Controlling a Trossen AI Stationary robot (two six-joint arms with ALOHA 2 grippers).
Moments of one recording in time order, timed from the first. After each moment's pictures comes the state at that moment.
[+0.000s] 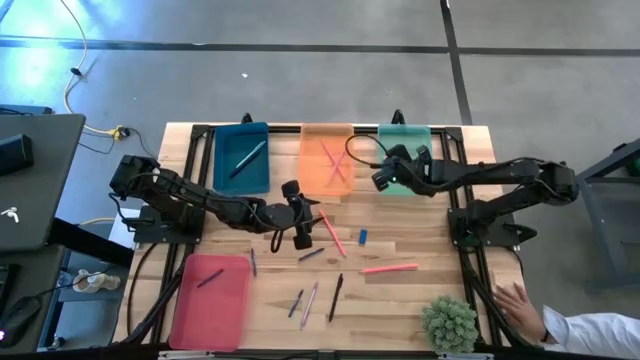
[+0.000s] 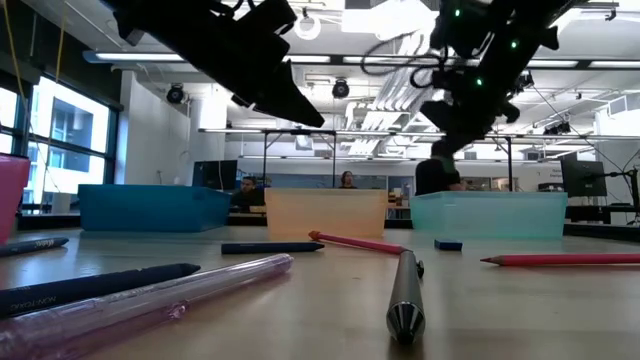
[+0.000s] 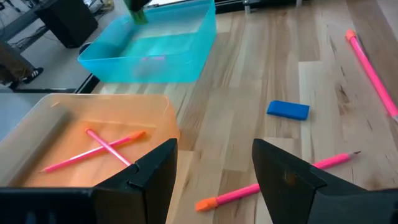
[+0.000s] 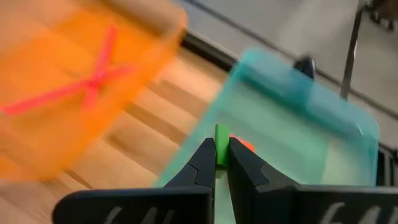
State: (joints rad) left arm -0.06 1.57 0.82 0.20 -0.51 0.03; right arm -0.23 1.26 0.78 -0.51 0.69 0.53
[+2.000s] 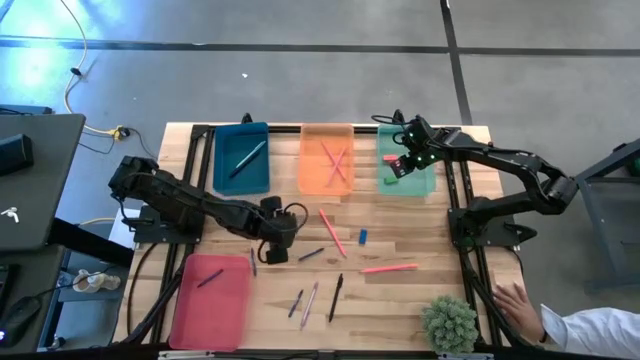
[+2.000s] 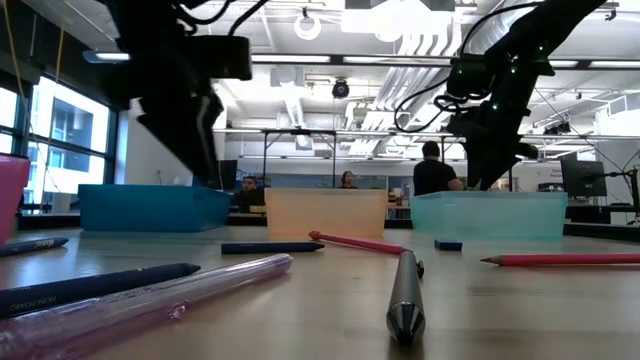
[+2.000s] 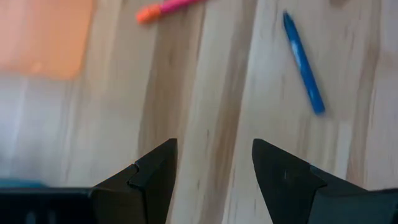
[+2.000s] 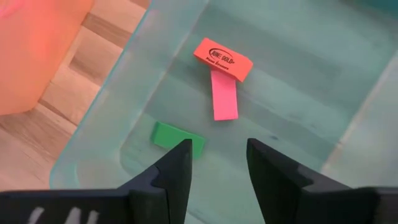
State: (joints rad) left arm -0.14 1.57 0.96 -0.62 -0.32 -0.32; right arm -0.75 1.27 0.78 -0.67 0.00 0.30
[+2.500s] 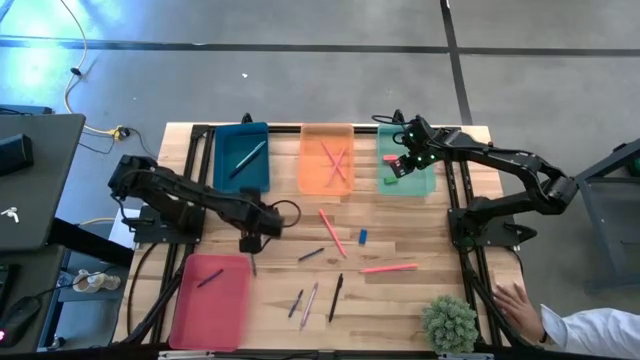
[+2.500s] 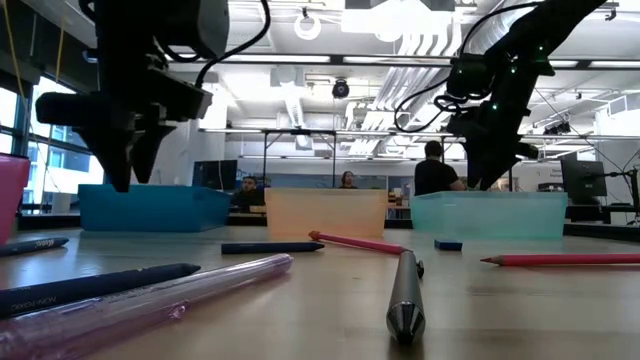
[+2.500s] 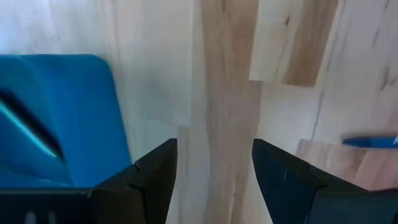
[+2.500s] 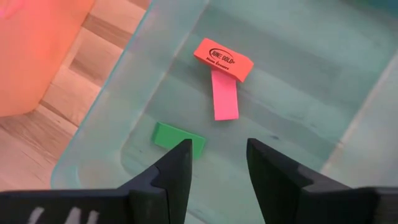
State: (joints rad) left arm -0.06 1.56 0.96 -1.08 -0.30 -0.24; right arm -0.75 1.27 0.78 -0.67 0.00 0.31
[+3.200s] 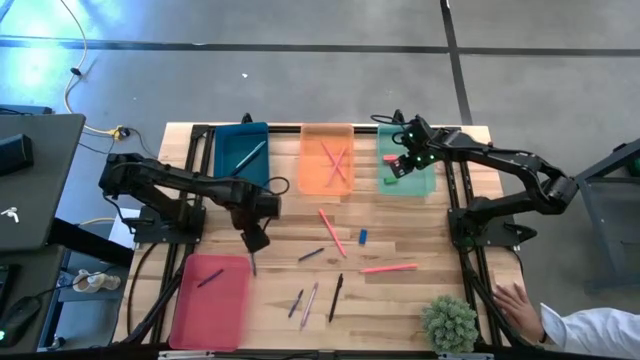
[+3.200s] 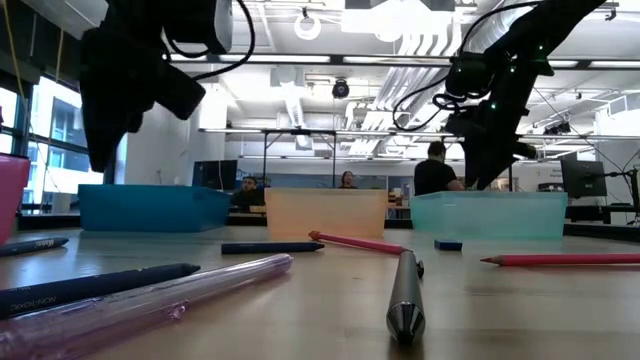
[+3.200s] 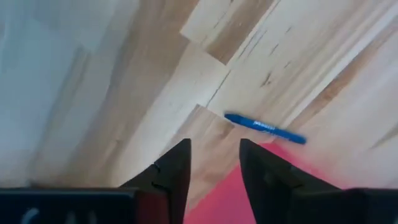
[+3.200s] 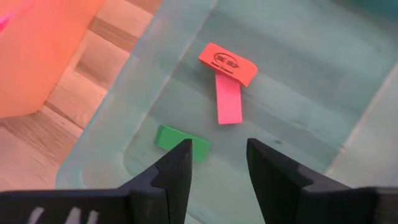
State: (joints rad) left arm 0.07 1.47 0.96 -1.10 0.15 -0.65; right arm -0.74 1.27 0.78 -0.65 0.00 0.31
